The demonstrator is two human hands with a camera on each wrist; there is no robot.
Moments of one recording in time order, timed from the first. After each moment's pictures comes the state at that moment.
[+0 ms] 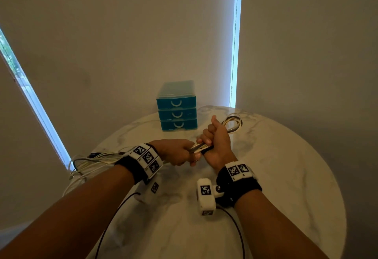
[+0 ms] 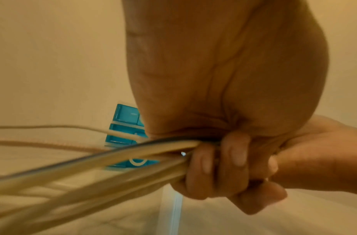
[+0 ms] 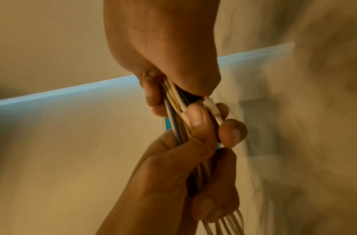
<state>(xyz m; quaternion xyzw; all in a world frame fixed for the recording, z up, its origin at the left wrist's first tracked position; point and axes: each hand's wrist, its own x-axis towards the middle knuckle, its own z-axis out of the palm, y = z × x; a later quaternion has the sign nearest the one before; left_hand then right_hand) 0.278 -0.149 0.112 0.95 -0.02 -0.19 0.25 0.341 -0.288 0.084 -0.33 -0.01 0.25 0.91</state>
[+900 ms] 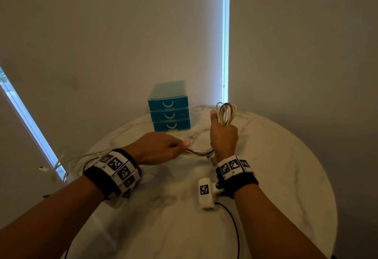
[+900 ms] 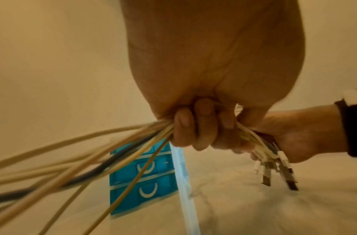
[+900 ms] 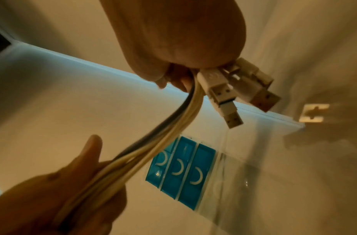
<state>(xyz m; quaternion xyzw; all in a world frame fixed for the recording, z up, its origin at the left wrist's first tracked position) 0.243 -0.145 0.139 1.00 -0.03 -0.03 0.07 0.369 -0.303 0.091 -0.70 0.06 -0.02 0.71</state>
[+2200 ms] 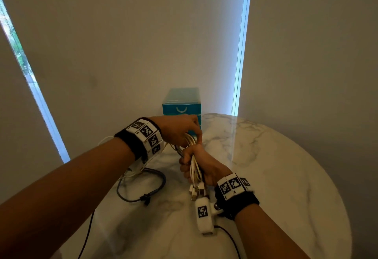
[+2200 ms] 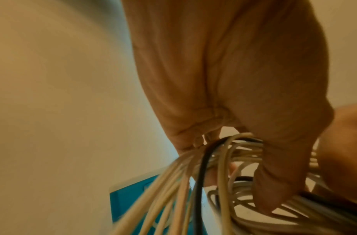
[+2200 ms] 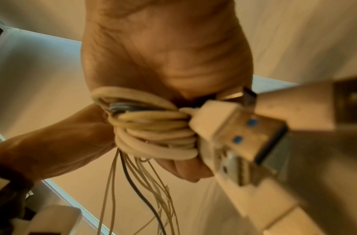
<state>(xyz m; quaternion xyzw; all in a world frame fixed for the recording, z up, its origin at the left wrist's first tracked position) 0.282 -0.134 0.194 0.99 -0.13 -0.06 -0.02 0.315 -0.269 0.078 -0.59 -0.16 0.48 0.63</state>
